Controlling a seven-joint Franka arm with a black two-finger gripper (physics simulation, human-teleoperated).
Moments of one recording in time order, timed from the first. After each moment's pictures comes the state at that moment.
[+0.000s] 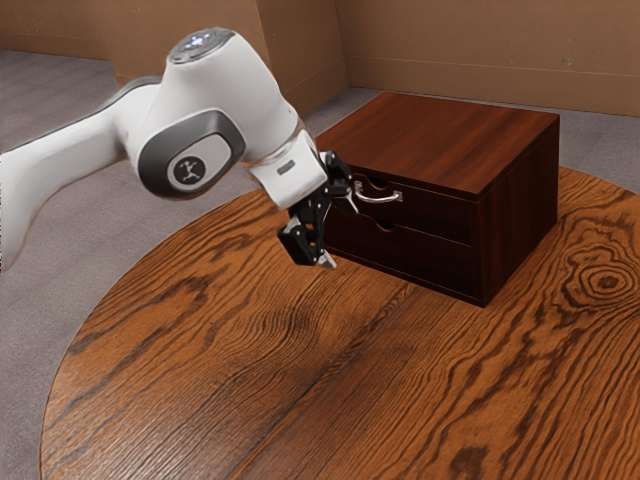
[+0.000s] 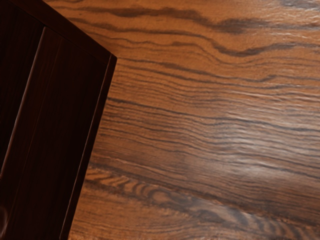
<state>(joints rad) -1.95 -0.68 1.52 -1.59 0.75 1.91 0.92</state>
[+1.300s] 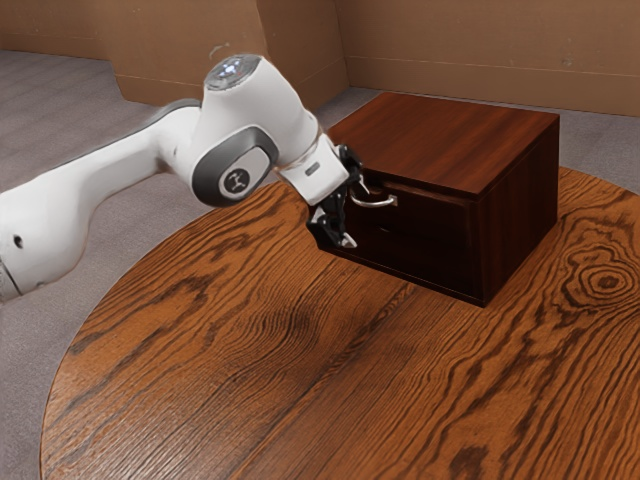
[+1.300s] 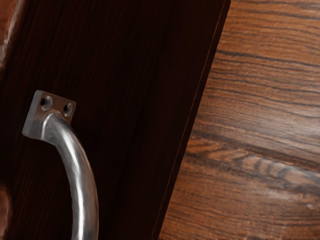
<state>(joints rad) -2.22 -0.75 1.86 -1.38 0.80 2.07 0.99</state>
